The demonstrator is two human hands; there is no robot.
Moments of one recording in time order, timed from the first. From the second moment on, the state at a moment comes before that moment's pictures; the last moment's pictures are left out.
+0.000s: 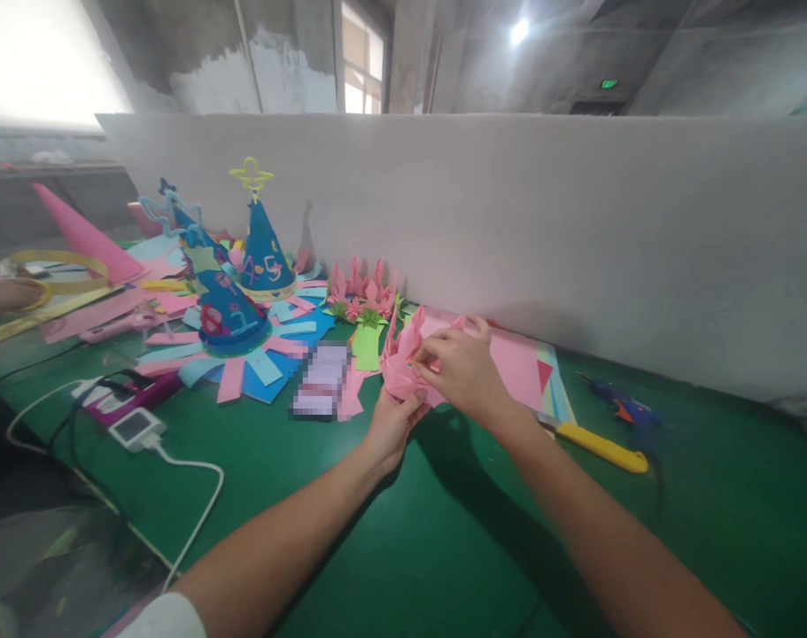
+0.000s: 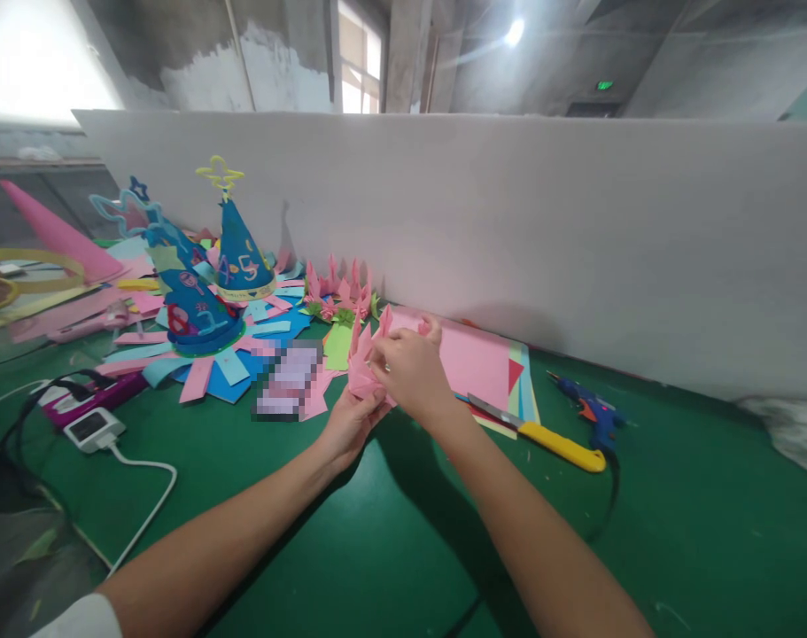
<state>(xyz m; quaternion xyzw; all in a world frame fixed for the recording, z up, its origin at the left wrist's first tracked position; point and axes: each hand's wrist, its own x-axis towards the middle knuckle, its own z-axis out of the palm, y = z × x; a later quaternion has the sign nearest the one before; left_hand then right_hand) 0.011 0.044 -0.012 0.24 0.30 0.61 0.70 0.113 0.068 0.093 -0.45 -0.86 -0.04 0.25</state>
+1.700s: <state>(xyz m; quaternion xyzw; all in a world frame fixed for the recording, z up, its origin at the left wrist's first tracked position) 0.009 0.044 -0.011 0.20 0.27 0.59 0.73 0.114 0.068 0.092 -0.46 -0.85 -0.02 0.26</state>
